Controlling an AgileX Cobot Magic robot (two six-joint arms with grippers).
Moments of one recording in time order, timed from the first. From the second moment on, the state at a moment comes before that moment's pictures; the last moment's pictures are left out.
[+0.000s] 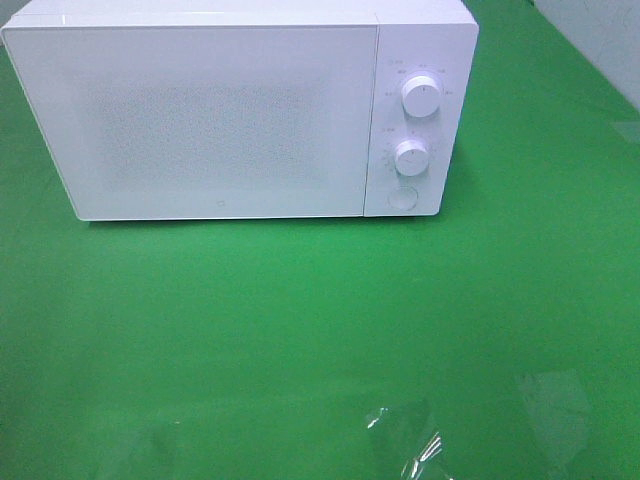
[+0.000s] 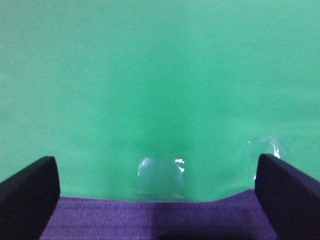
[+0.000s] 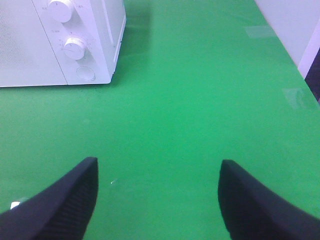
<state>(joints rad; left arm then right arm) 0.02 0.42 -0.52 -0.04 1.08 -0.03 0.04 0.00 -0.49 -0.02 0.97 0.10</state>
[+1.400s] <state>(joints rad) 0.02 0.00 -0.52 -0.05 1.07 -0.03 0.04 0.00 -0.49 -0.02 0.97 0.10</state>
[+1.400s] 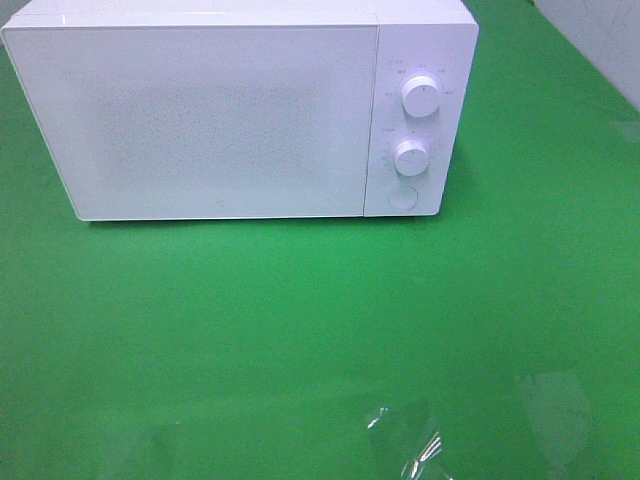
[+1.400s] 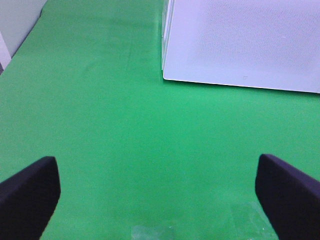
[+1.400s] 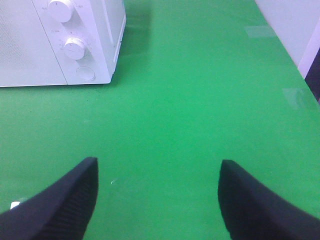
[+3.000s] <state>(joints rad) 0.02 0.00 -0.52 -0.05 1.07 -0.03 0.04 0.43 -0.31 -0.02 0.23 0.10</state>
